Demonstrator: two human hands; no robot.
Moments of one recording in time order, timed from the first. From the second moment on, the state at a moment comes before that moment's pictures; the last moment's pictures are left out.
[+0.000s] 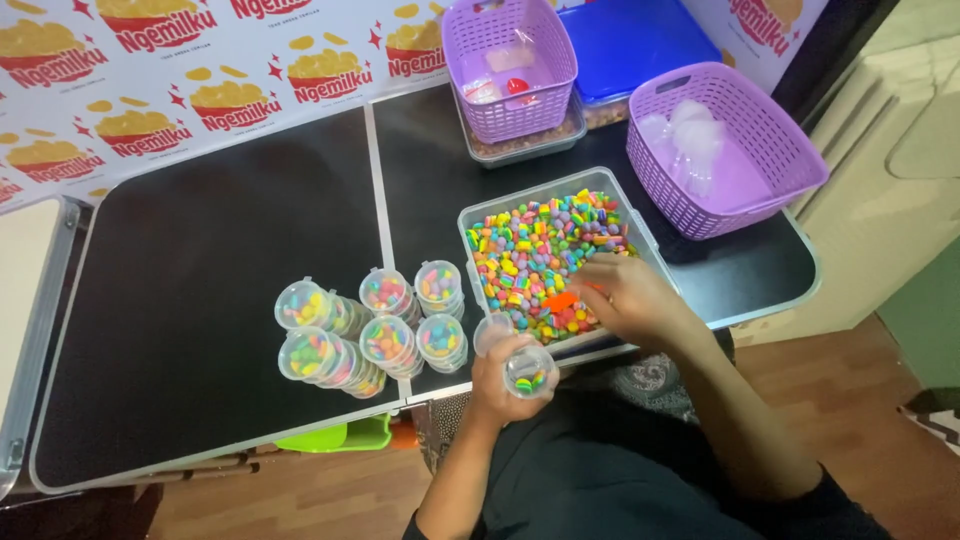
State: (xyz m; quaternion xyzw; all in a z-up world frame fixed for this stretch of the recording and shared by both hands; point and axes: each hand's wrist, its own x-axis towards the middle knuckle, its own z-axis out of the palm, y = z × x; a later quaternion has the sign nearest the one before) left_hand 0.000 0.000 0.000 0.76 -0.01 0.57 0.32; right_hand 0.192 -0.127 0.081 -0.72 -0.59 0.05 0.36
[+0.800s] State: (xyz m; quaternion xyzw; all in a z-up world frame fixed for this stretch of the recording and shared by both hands) left_hand 0.001 0.003 -0.026 0.75 0.01 0.57 0.34; right_hand 0.185 -0.140 0.102 -0.81 -0.37 0.23 0.40
